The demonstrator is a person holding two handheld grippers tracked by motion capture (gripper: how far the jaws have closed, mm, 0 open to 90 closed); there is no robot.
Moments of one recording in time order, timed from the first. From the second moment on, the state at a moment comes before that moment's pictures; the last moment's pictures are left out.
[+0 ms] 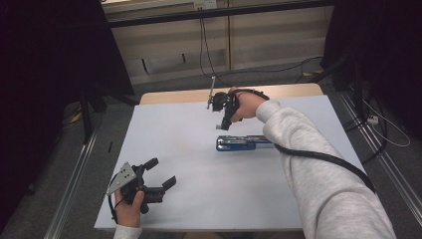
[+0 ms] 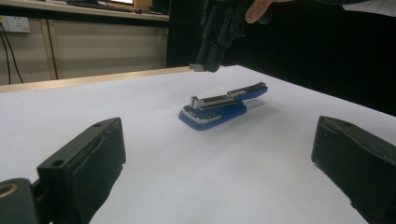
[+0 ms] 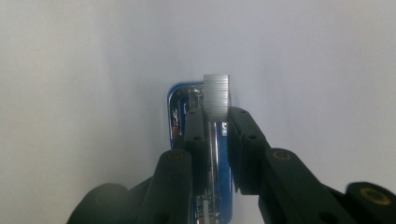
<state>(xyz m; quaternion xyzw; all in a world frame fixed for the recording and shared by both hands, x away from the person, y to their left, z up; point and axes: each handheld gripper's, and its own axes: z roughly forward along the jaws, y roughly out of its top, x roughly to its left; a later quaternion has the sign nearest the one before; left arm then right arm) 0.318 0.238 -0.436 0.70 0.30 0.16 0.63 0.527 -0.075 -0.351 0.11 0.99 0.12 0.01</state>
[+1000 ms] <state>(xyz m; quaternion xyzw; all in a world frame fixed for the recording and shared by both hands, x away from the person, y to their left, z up) 0.317 0.238 -0.435 0.70 0.30 0.16 0.63 0.527 -0.072 -0.372 0.10 0.99 0.12 0.00</state>
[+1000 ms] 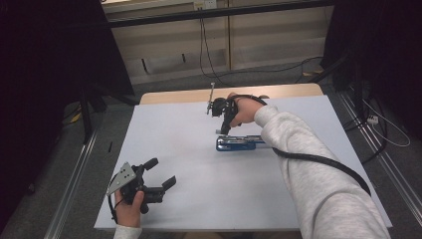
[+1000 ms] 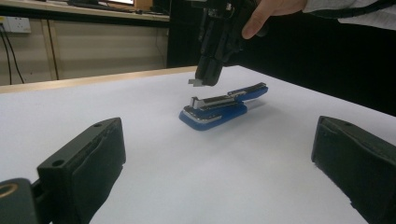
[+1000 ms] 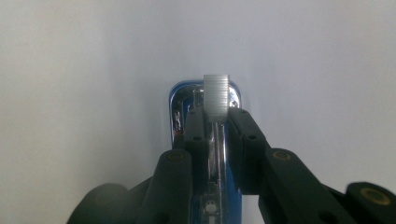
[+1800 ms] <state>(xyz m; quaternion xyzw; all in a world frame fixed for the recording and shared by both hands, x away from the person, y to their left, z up) 0.318 0.237 -0.436 0.70 0.30 0.16 0.63 0.523 -0.078 -0.384 0.10 0.99 0.12 -0.01</state>
